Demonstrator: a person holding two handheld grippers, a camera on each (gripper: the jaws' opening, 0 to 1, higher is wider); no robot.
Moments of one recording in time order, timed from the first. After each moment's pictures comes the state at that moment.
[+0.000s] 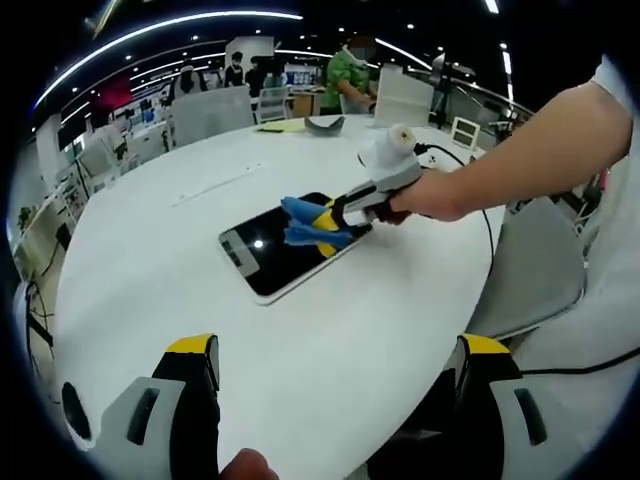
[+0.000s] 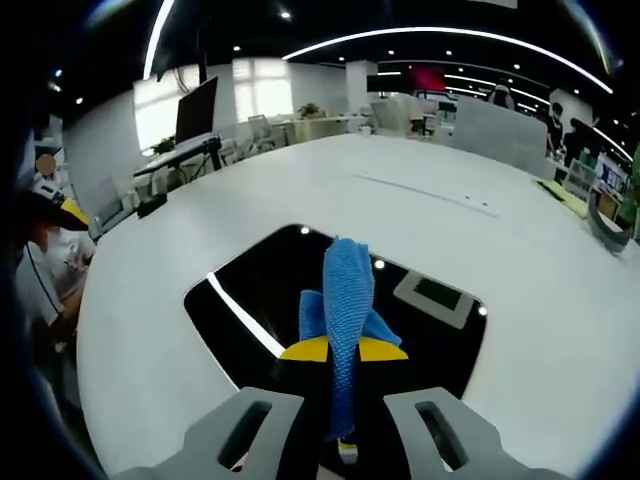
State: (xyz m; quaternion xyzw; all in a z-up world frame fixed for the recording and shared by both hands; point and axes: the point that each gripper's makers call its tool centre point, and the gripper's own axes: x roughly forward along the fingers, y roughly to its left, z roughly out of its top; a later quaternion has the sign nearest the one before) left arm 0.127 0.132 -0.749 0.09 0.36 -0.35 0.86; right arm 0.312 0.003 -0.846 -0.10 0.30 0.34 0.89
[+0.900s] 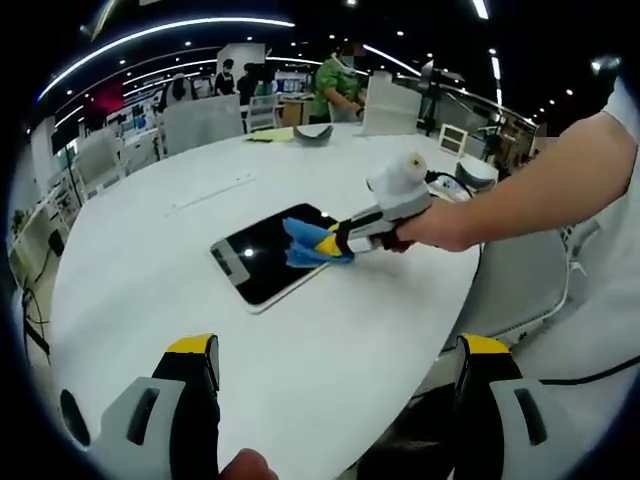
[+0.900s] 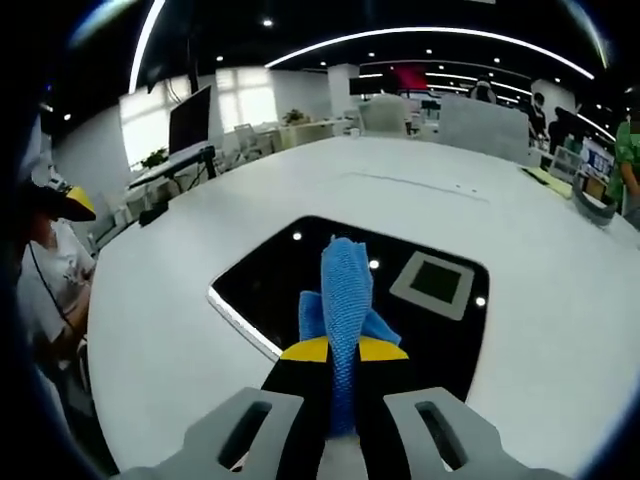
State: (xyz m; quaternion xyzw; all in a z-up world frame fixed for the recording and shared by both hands) left arm 0.122 0.128 -0.736 0.08 0.34 -0.38 0.86; right arm 0.274 0.004 -0.845 -0.07 0.30 0.32 0.90
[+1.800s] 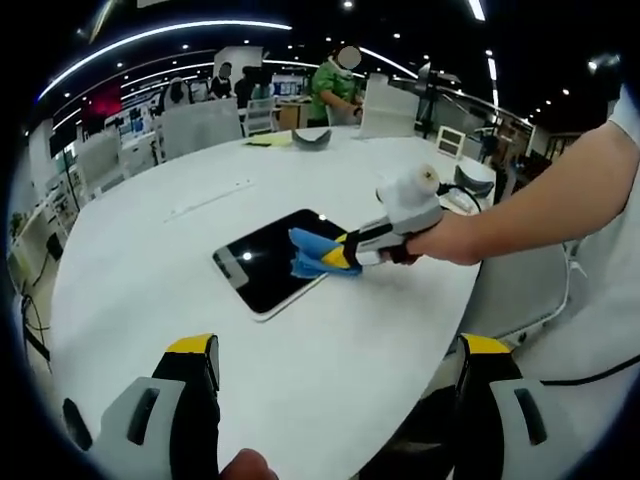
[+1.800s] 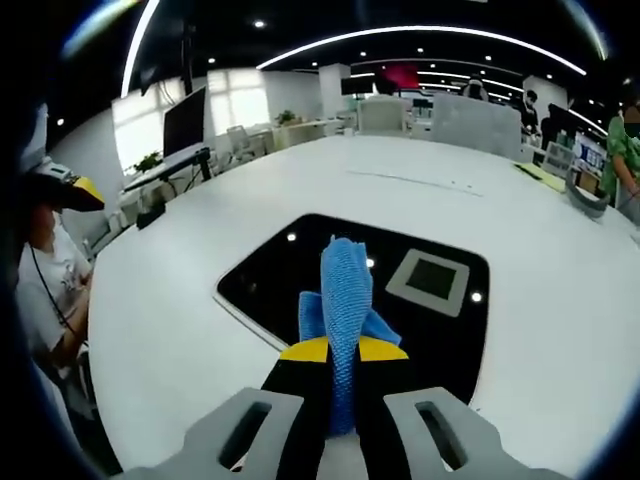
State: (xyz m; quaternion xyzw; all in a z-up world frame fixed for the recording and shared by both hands) left arm 0.132 0.131 -0.731 0.08 0.34 -0.38 0.86; right arm 0.266 0.007 -0.846 -0.06 0.30 0.30 0.90
